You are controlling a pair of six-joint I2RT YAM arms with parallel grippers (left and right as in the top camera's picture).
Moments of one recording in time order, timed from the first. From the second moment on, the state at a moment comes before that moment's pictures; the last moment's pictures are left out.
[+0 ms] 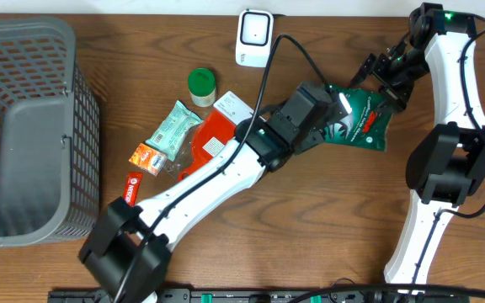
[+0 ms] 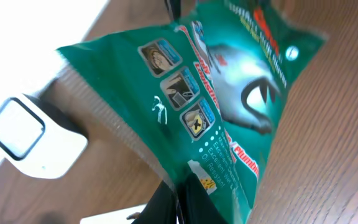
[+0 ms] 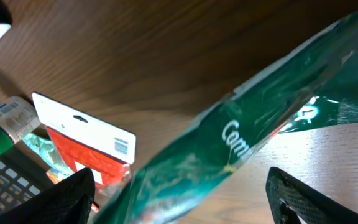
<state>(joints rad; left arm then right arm) -0.82 1.79 1.45 -0.30 -0.06 0.43 -0.12 2.34 2.25 -1.53 -0.44 0.44</state>
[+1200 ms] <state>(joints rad) -0.82 1.78 1.45 -0.21 -0.13 0.44 -0.13 2.34 2.25 -1.60 -0.45 0.38</state>
